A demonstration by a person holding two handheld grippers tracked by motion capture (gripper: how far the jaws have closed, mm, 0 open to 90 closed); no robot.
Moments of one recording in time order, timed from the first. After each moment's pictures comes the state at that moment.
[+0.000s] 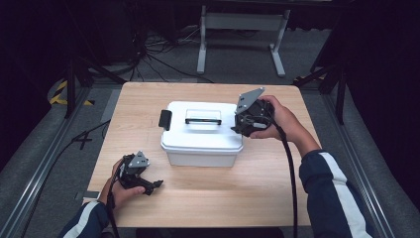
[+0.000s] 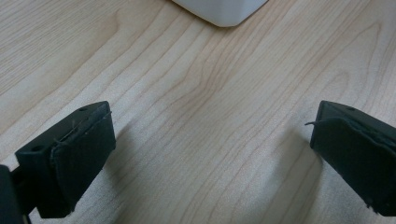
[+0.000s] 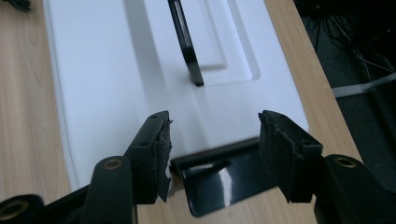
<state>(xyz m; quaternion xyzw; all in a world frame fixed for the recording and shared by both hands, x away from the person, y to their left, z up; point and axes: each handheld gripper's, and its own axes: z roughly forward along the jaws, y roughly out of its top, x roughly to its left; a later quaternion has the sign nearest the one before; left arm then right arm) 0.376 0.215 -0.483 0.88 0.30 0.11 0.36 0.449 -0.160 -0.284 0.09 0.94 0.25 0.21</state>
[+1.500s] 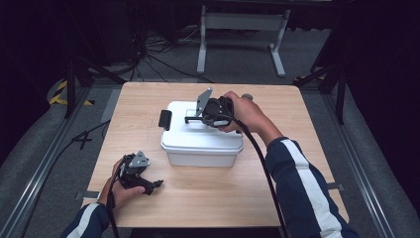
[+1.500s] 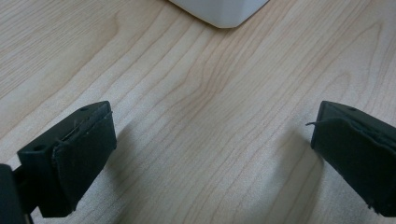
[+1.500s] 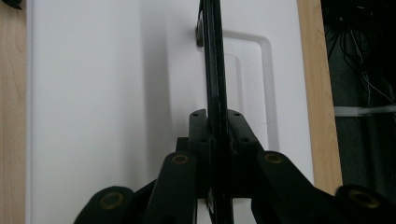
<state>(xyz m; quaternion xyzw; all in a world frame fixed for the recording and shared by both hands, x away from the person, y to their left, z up) 0.377 0.214 -0.482 0.88 0.29 0.11 0.35 0.465 -0.069 -0.290 0.01 0.96 0.17 0.21</state>
